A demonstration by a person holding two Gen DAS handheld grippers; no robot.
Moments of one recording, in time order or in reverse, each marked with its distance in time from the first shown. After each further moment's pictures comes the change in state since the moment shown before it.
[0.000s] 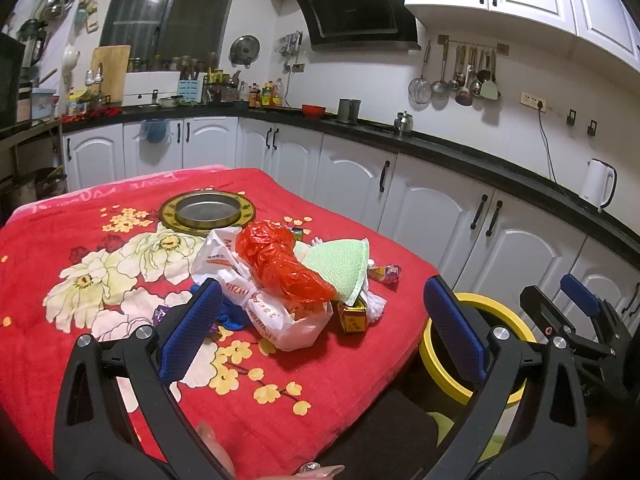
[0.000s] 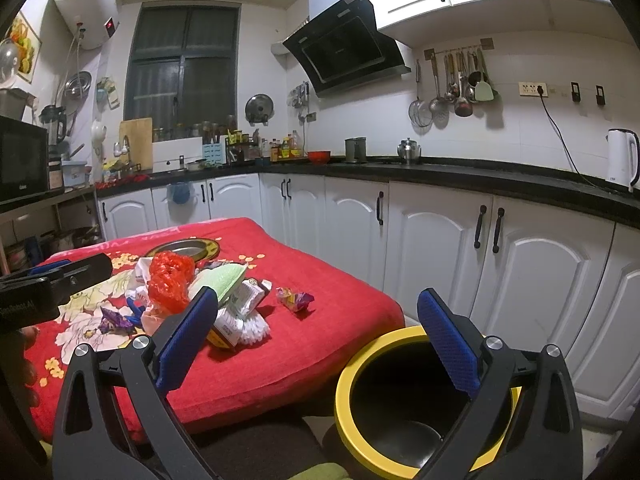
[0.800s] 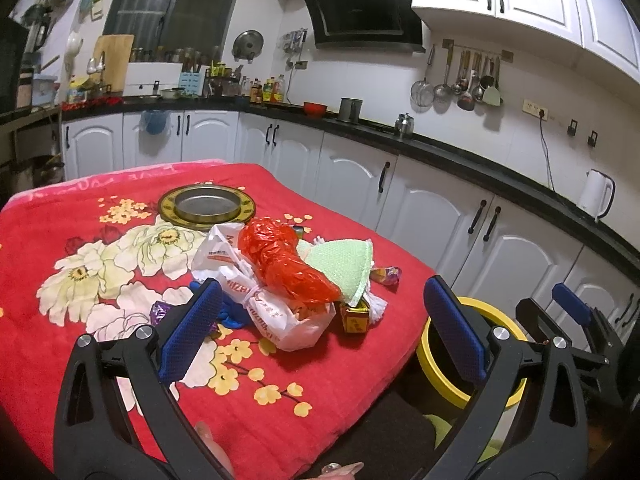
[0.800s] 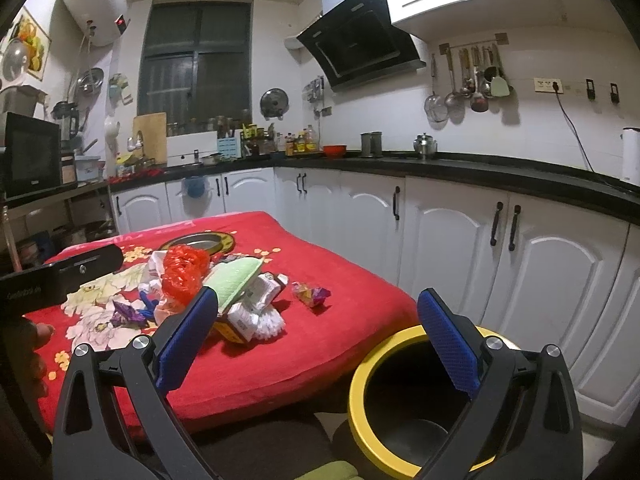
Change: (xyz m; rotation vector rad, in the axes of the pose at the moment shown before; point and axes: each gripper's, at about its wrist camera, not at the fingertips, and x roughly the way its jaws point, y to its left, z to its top) left arm 0.004 0.014 0.002 -0.051 0.003 -0.017; right arm 0.005 0.006 -0.004 -0.010 0.020 0.056
